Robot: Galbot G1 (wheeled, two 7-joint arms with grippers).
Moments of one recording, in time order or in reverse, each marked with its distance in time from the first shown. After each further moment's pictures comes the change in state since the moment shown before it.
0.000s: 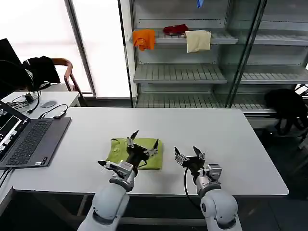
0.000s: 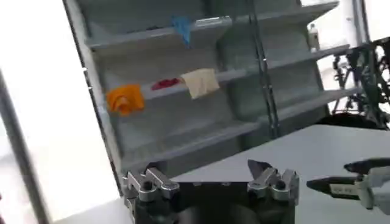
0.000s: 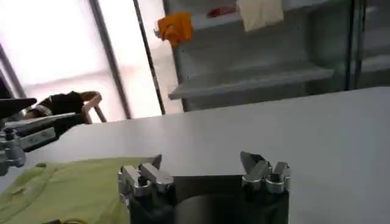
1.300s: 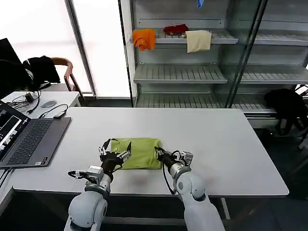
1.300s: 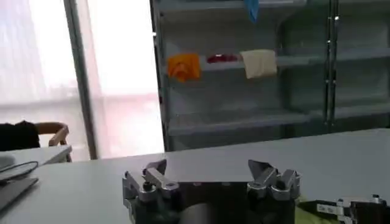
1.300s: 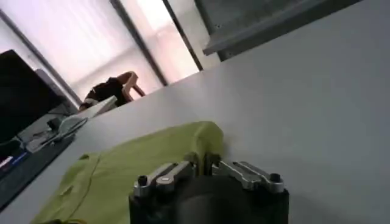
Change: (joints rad) left arm 0.116 -0.025 -0.201 -0.032 -0.138 0.012 -0.025; right arm 0.225 0.060 -0.109 -0.341 0.267 -0.023 0.059
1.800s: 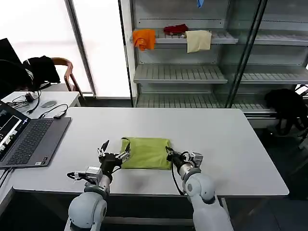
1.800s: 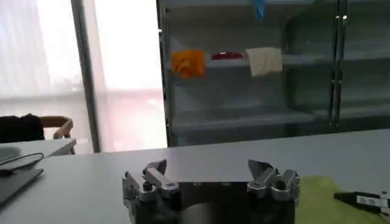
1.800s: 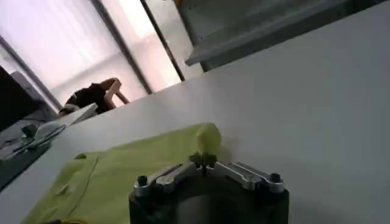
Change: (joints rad) left arm 0.011 -0.012 -0.008 0.001 -0.010 0.001 -0.011; right arm -0.037 -0.057 0.050 0.075 -0.011 -0.005 0.014
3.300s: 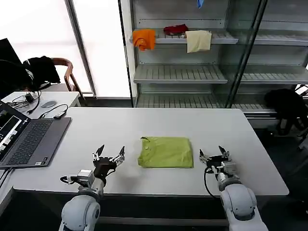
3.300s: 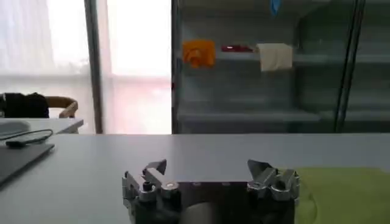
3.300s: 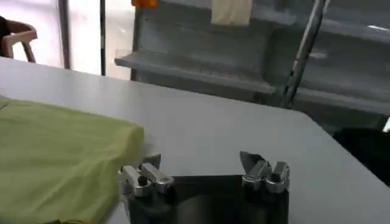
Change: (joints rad) left arm 0.028 0.016 -0.062 0.013 -0.102 -0.004 0.010; right arm -0.162 -0.194 0.161 0.199 -0.469 0.025 -0.088
